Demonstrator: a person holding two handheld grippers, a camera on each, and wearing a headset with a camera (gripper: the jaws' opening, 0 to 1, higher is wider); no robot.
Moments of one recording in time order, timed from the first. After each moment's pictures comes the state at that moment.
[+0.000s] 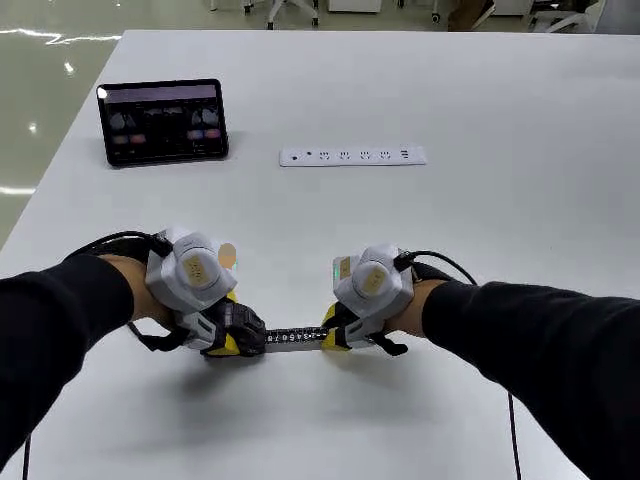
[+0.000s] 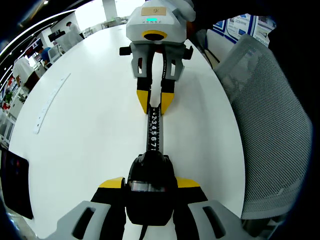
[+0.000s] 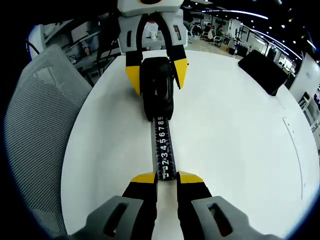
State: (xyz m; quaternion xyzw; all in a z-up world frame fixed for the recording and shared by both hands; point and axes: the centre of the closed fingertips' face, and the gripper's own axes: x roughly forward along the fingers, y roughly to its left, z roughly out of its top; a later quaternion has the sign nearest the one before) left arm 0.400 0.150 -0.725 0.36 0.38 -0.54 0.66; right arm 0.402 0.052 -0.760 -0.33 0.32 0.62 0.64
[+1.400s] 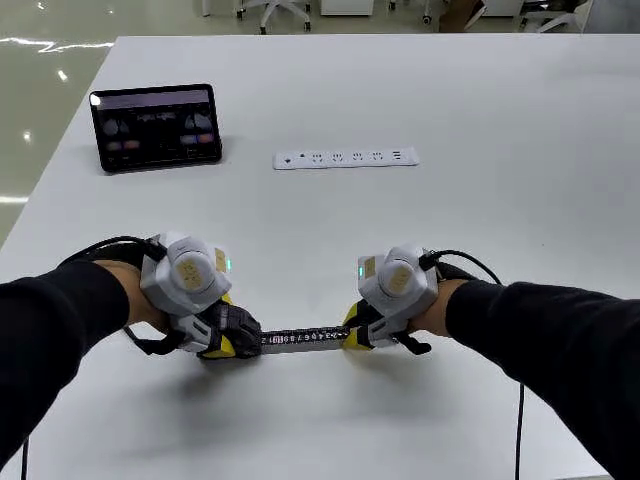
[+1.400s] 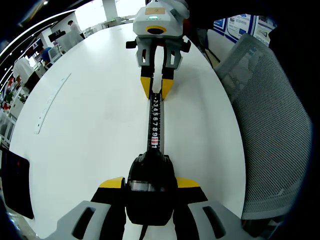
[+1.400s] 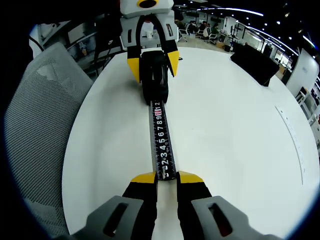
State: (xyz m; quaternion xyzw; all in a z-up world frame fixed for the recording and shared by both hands) left arm 0.401 0.151 -0.727 0.36 0.38 -0.53 0.66; right arm 0.403 0.015 -0.760 -0.32 0.33 0.60 0.65
